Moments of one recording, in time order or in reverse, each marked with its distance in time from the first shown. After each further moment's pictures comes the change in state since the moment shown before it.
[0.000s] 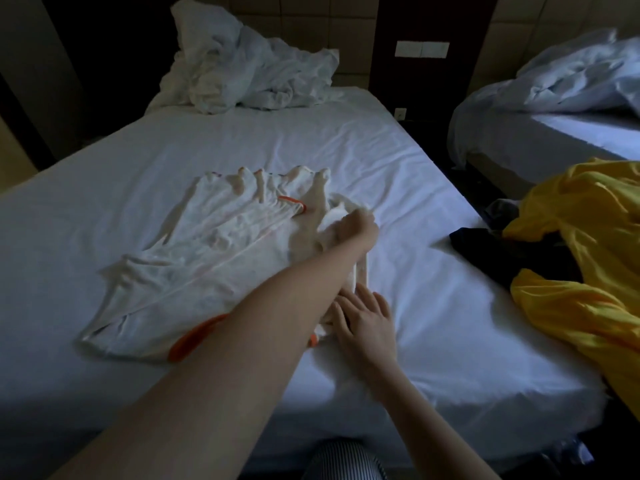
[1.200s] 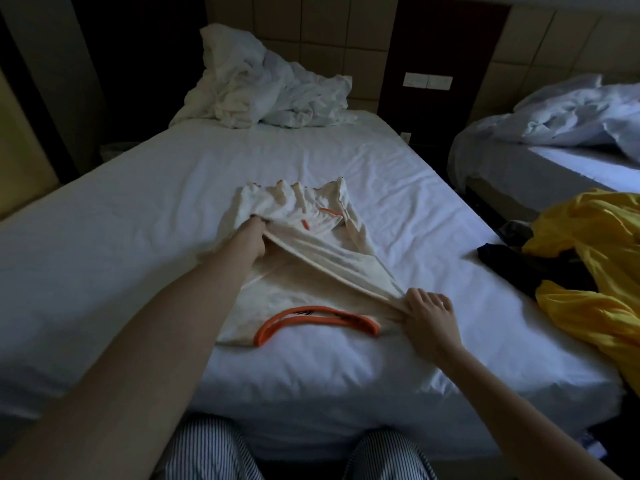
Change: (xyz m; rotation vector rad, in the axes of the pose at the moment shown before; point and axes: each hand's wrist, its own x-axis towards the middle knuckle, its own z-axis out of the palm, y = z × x) left_hand 0.005 -0.185 -0.211 -0.988 0.037 -0.635; right_hand 0.004 -0.001 -0.029 -0.307 -0.049 0.013
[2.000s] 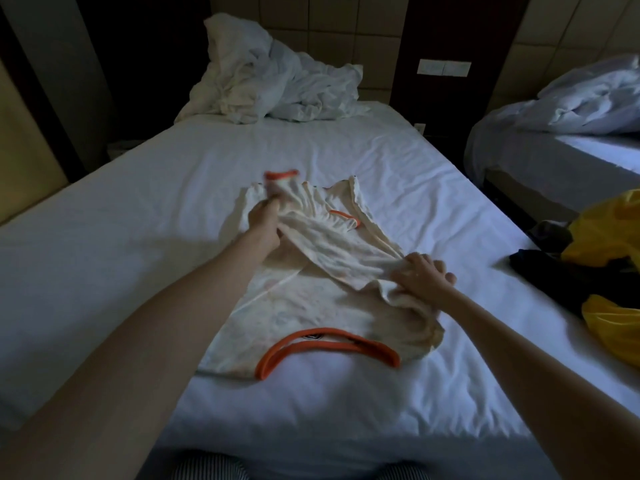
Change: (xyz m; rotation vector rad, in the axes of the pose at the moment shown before) left_hand 0.021 0.013 0.030 -0.156 0.003 0.250; right_hand 0.114 -0.002 0.012 0.289 -0.386 0.351
